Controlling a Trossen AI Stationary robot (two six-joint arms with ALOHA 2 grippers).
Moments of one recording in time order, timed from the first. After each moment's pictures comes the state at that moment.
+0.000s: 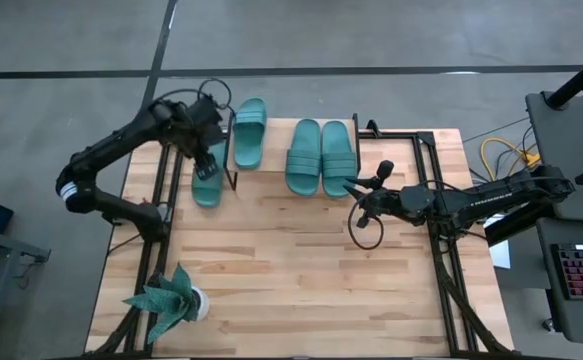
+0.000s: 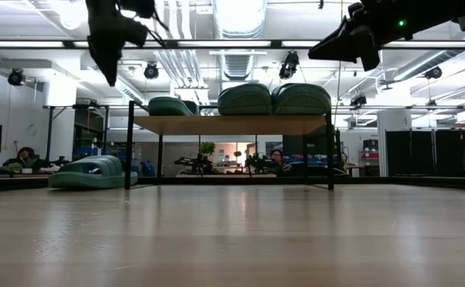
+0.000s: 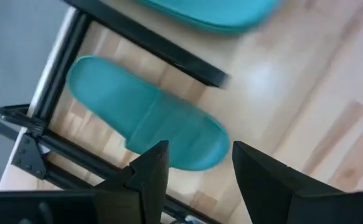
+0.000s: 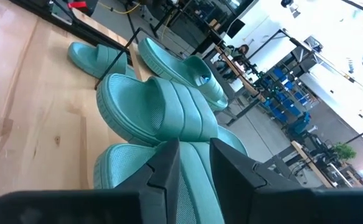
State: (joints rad) left arm 0.62 1.30 1.43 -1.43 -0.07 0.12; right arm 0.14 0.98 0.50 0.30 0.66 -0.61
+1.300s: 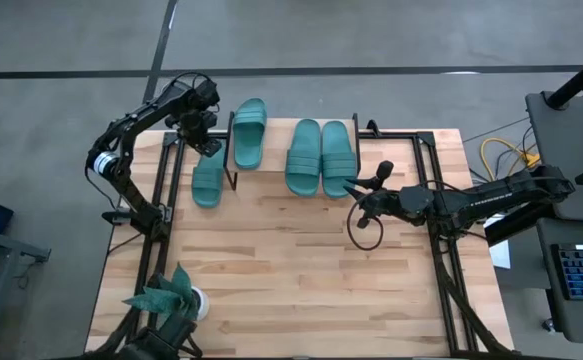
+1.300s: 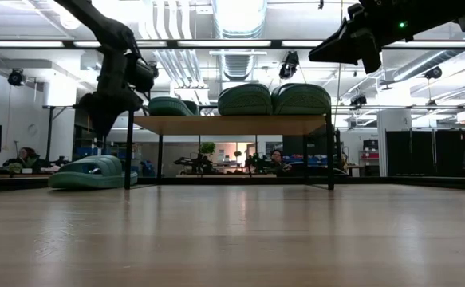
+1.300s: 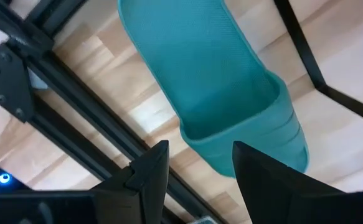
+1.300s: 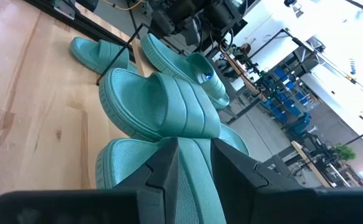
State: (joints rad) left arm 1.03 1.63 1.39 -1.36 -0.06 0.12; right arm 0.14 0.98 0.50 0.29 0.65 -0.62
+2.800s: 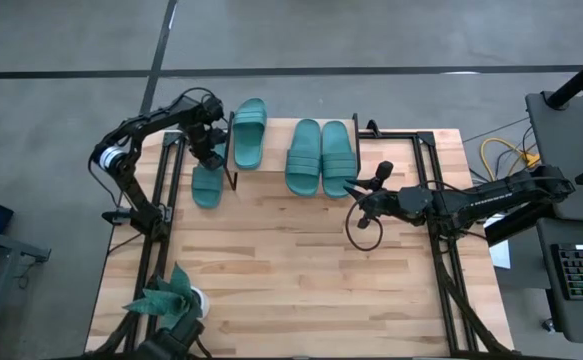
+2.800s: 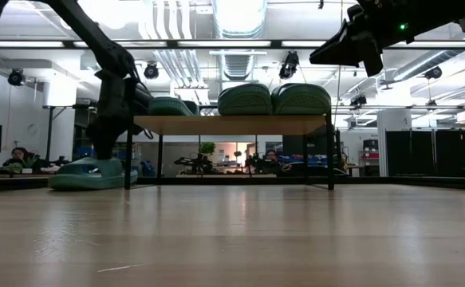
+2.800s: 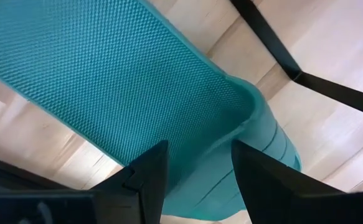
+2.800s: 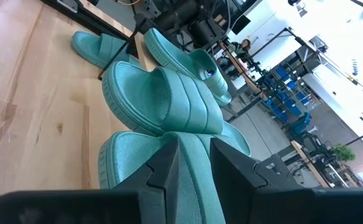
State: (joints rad) left arm 1.03 1.69 1.20 -1.17 0.12 0.32; right arm 0.14 0.98 0.50 0.26 0.65 -0.63
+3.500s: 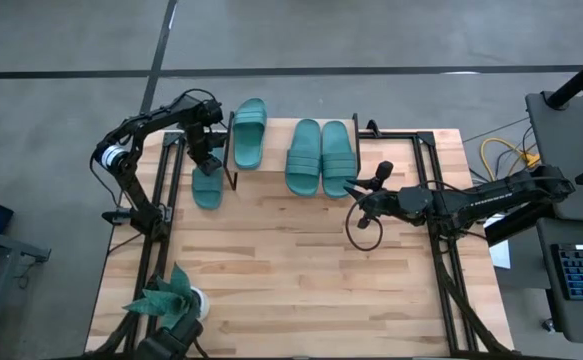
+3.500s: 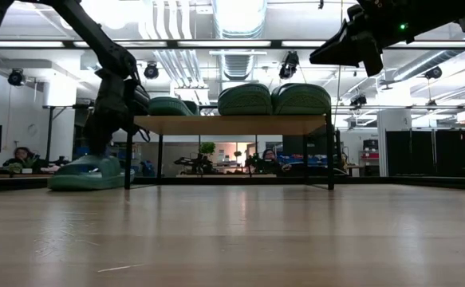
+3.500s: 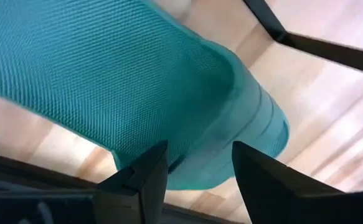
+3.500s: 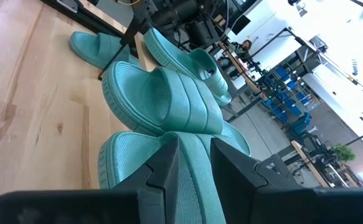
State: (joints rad) left arm 1.03 1.71 1.23 -1.30 0.15 0.38; right arm 0.14 0.98 0.50 0.26 0.65 -0.63
